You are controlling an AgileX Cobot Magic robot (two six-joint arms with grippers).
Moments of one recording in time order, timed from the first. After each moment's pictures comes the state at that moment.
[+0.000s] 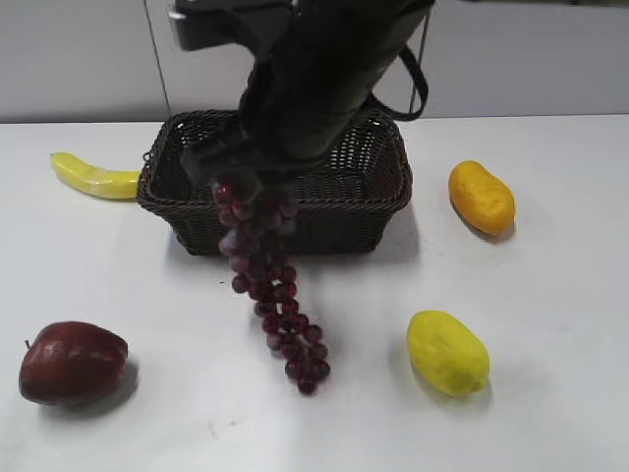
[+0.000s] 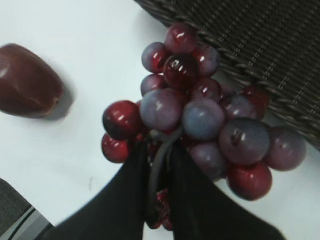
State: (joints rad) left arm -0.02 -0.01 -0.49 -0.01 1.08 0.04; right arm 0.85 1.83 -1.51 0.08 0.80 0.11
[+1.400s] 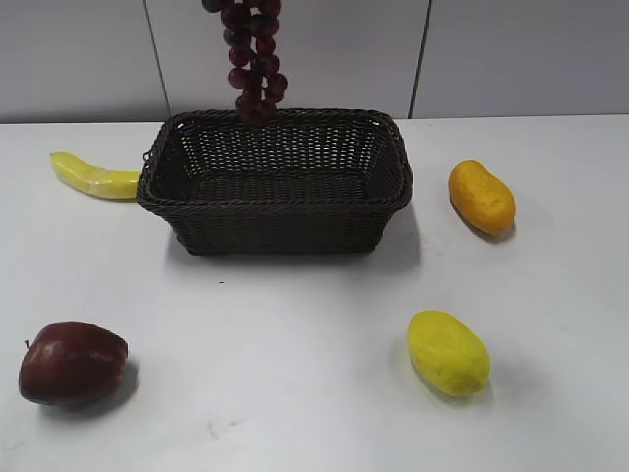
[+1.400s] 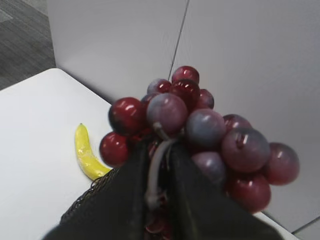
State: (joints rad) left arm -0.02 -0.01 -0.49 -0.01 1.08 0.04; right arm 0.82 1.74 -1.85 -0.30 0.56 0.15
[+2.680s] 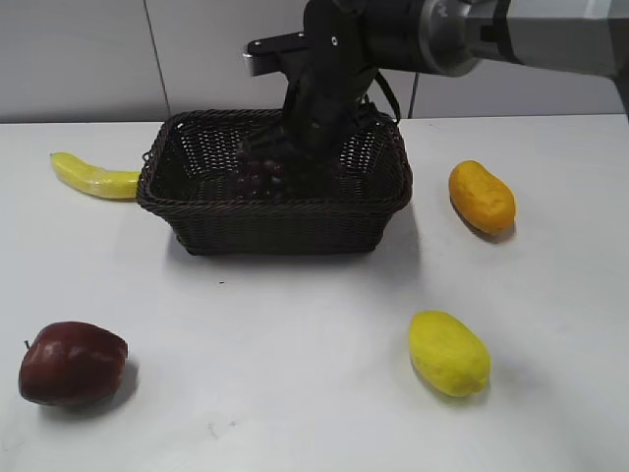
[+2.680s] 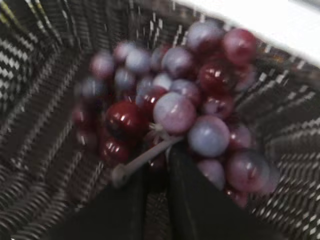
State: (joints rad) left arm -0.02 -0.01 -0.49 -0.01 1.08 0.04; right arm 0.66 2.24 -1.85 -0.11 0.71 0.24
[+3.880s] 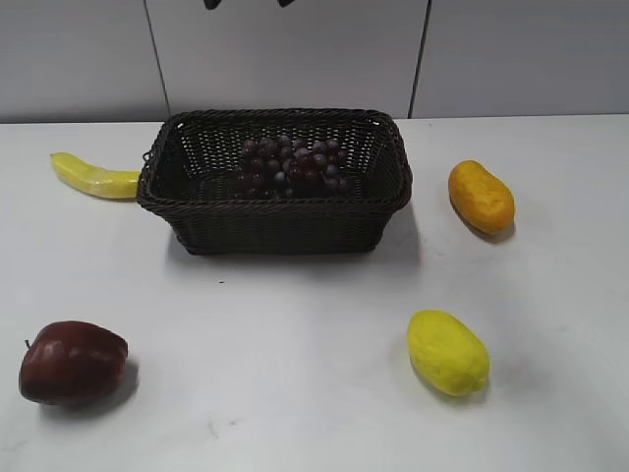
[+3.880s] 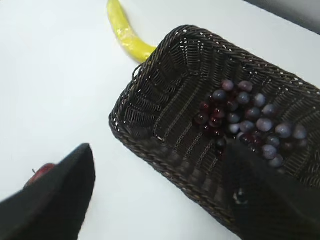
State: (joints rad) left arm -0.02 -0.01 -0.49 -0.01 1.08 0.04; right arm 0.66 2.19 -2.46 0.15 1.21 0.10
